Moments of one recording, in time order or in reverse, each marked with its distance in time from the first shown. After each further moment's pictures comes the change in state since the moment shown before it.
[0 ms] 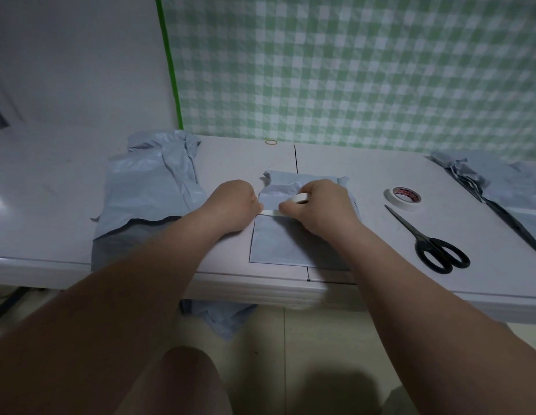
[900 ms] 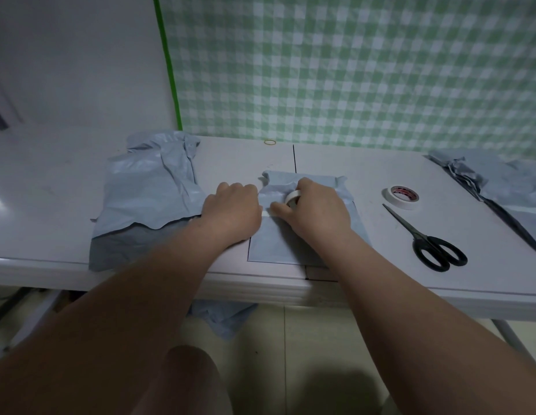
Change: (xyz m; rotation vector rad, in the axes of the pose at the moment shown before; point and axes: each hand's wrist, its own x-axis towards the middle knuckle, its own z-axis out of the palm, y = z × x) left_hand -0.010 0.006 0.011 0.205 0.058 -0.011; right_hand 0.004 0.004 0.020 -0.169 0.107 -0.036
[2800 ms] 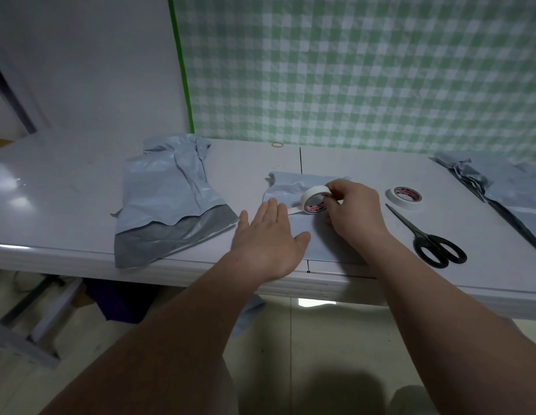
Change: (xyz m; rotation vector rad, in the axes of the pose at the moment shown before) left_hand -0.049 0.037 0.019 -0.025 -0.176 0.075; right_hand -0.004 0.045 -0.023 0.196 0.144 -0.060
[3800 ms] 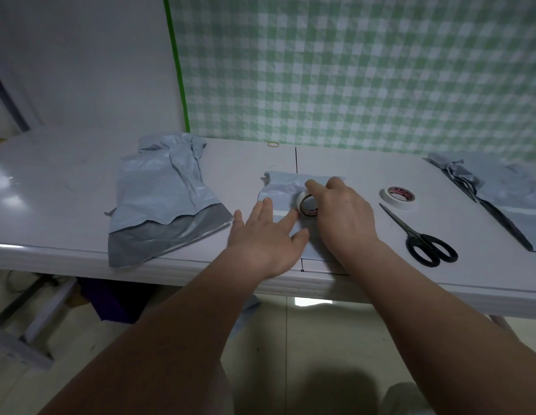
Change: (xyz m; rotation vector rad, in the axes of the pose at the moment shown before) left_hand 0.001 0.004 -0.001 0.009 -0.048 -0.002; right_hand -0.021 -0.025 -0.011 -0.550 -0.069 -0.217
